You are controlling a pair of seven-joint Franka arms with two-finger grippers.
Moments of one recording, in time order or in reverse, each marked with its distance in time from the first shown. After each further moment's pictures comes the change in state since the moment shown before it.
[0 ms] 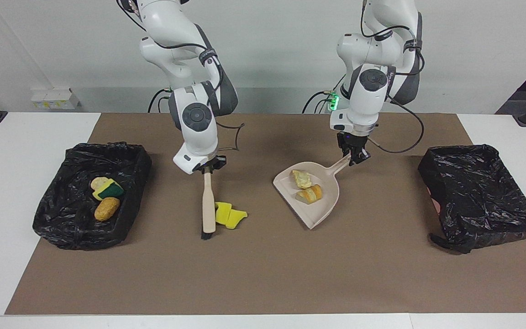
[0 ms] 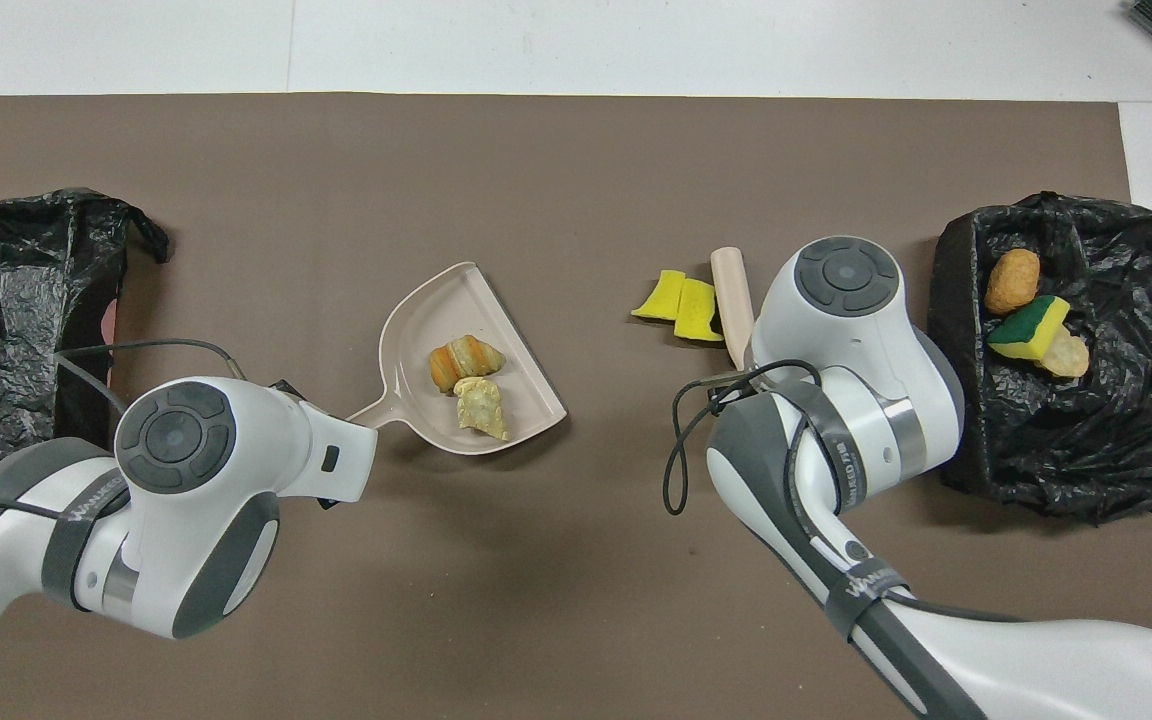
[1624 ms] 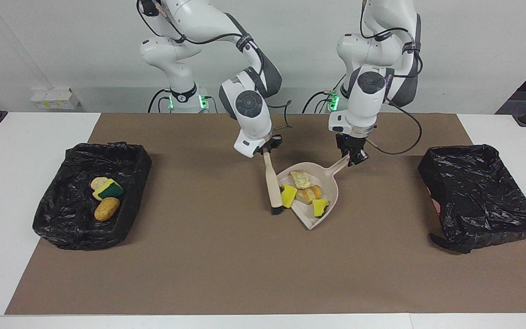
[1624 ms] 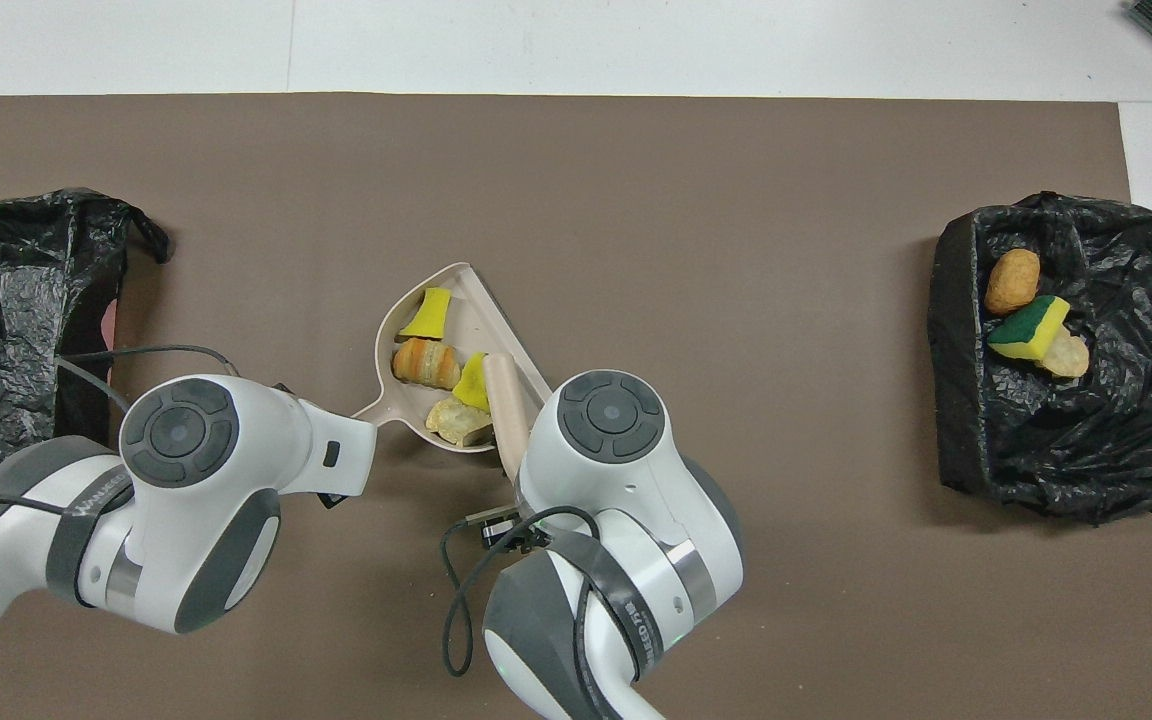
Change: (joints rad) left arm 0.020 0.012 0.001 -0.002 -0.011 -0.002 -0.055; right arm 0.336 -0.038 0.013 0.017 0.369 0.023 0.082
